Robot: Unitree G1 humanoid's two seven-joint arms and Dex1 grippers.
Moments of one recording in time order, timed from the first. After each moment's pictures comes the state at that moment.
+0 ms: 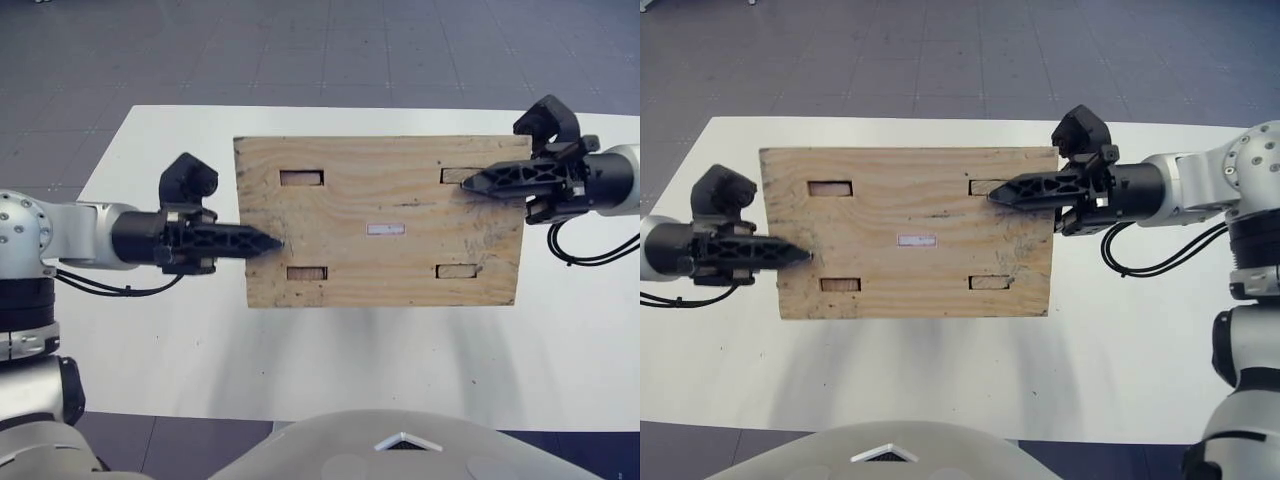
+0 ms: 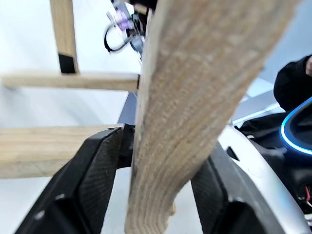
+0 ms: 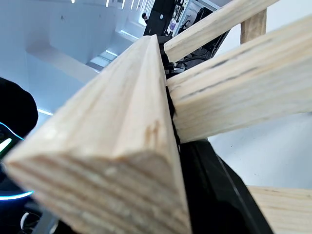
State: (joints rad) left arm -0.46 0.95 0.07 0.09 -1.73 1.52 -0.75; right arm -0.90 -0.99 0.42 0.44 1.90 1.57 0.78
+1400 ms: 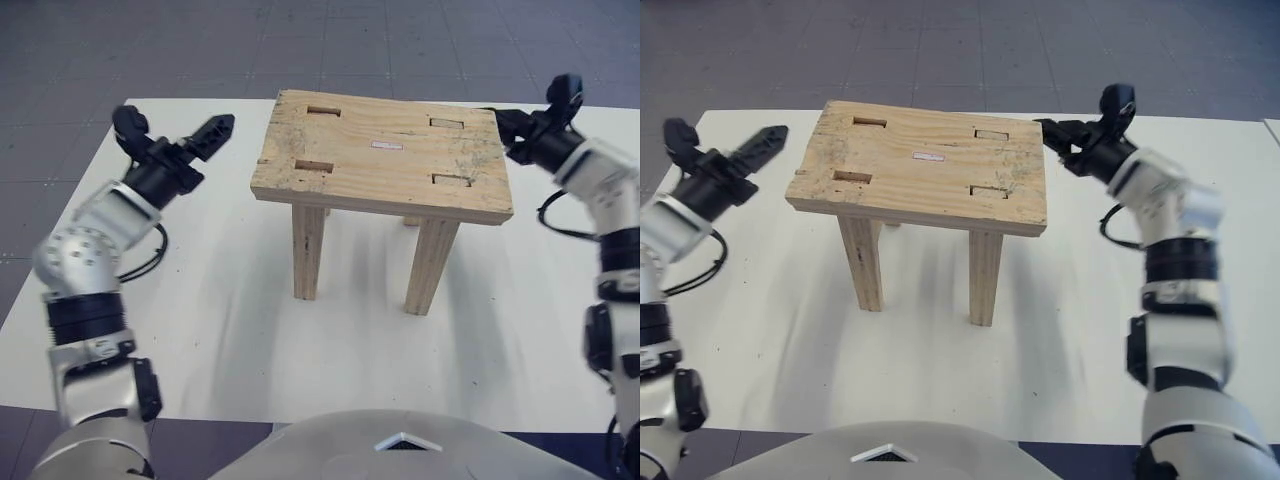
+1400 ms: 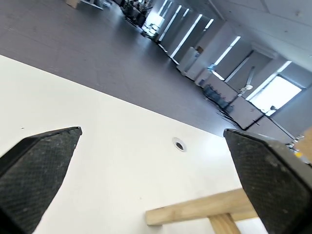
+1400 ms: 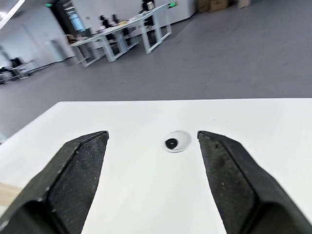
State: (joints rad) left arm -0.36 0.53 0.27 0.13 -0.99 0.62 -0.24; right arm -0.64 -0.50 -0.01 0.48 0.63 0.39 0.36
